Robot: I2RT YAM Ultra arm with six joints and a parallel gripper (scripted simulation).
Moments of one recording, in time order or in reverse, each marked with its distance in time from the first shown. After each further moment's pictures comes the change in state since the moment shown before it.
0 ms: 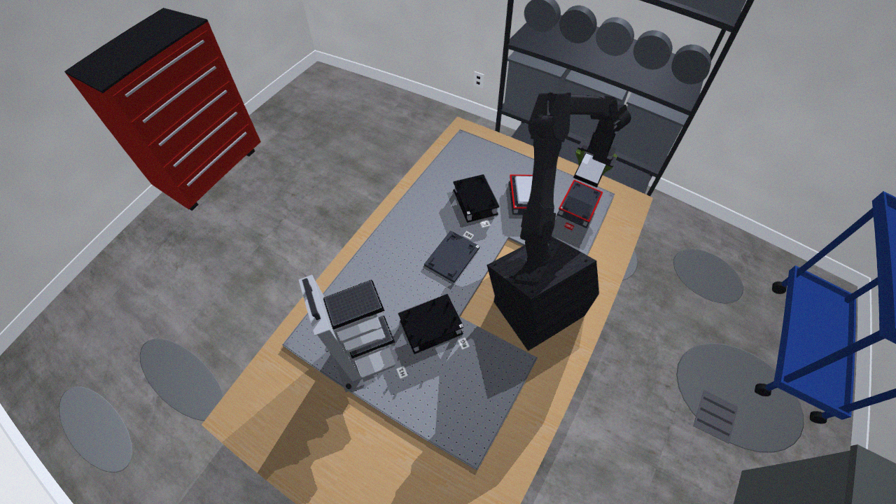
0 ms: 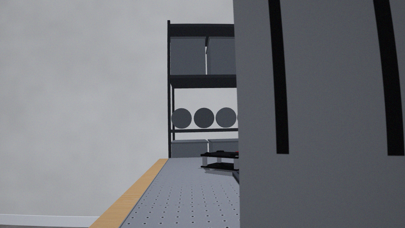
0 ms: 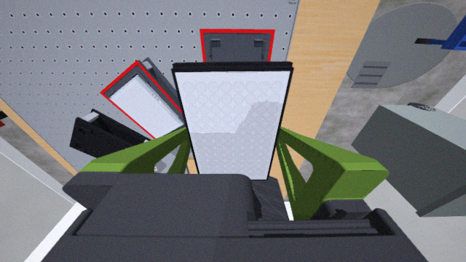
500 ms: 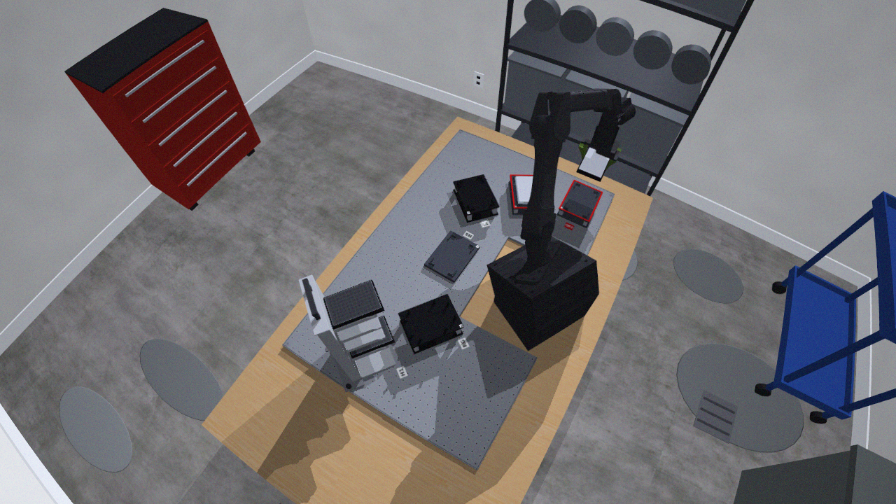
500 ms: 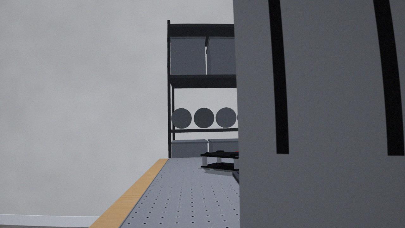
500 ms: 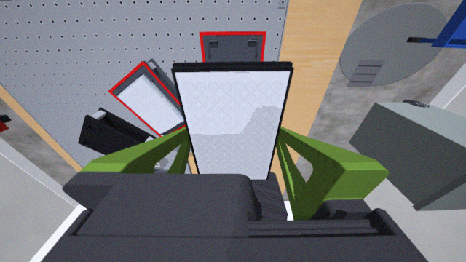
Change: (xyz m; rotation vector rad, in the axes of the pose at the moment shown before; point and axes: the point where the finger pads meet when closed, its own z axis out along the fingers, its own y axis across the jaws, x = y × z) arm 0.000 -0.004 -0.030 0.010 -0.012 0.014
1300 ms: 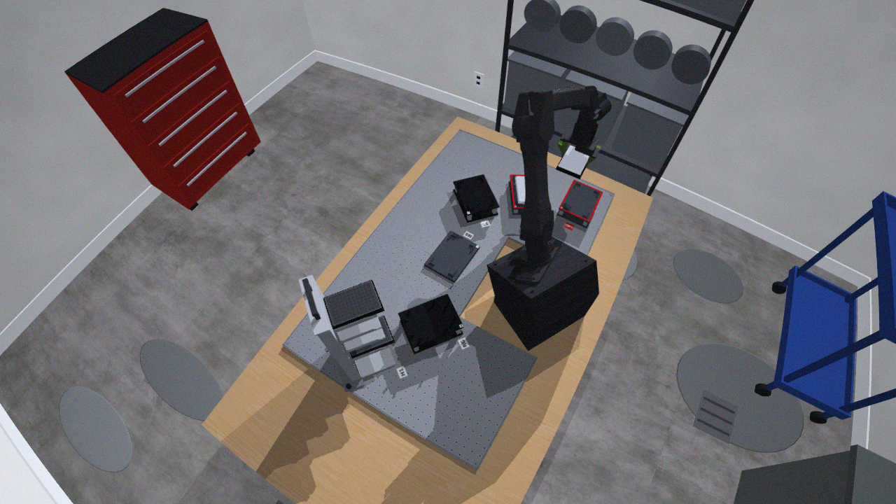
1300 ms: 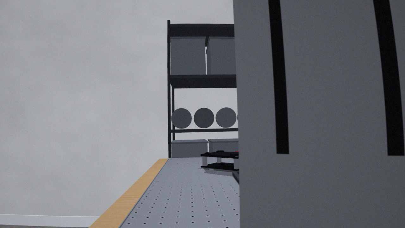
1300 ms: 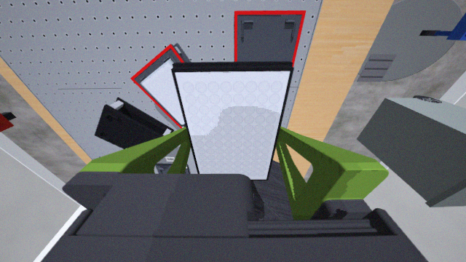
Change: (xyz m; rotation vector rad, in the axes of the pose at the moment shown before) arm 0.027 0.063 -0.001 -0.001 0.007 0.004
